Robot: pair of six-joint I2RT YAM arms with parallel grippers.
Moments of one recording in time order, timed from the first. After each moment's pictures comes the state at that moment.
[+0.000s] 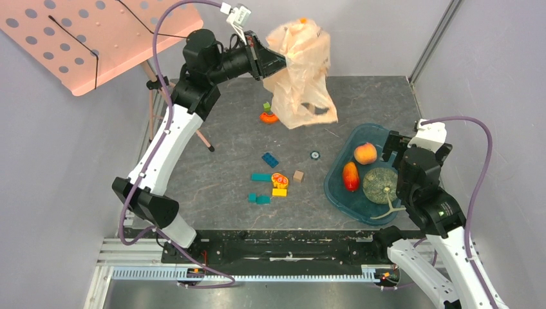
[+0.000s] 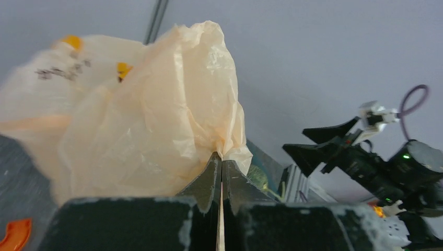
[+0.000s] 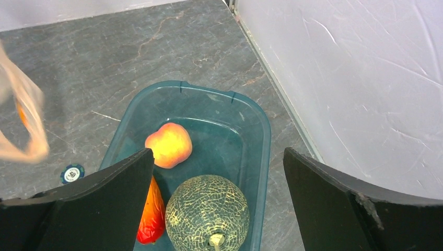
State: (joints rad) left arm -0.45 1.61 1.88 -0.19 0.68 -0.50; right arm 0.39 0.60 0.92 -0.64 0.75 0.14
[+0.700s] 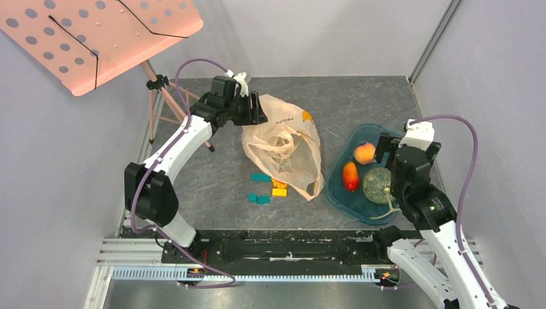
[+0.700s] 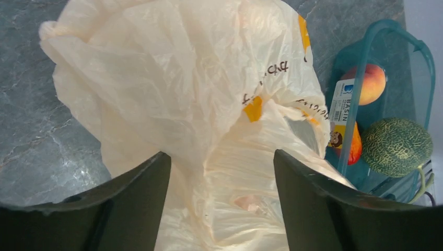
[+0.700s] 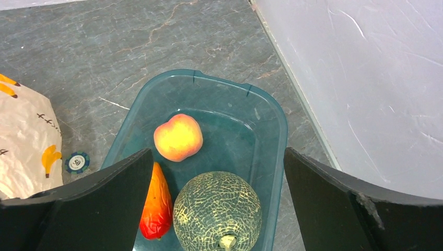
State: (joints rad) left arm -0.38 1.61 1.42 -0.49 0.27 -0.36; right arm 0.39 0.62 0.86 -0.59 0.70 0.14
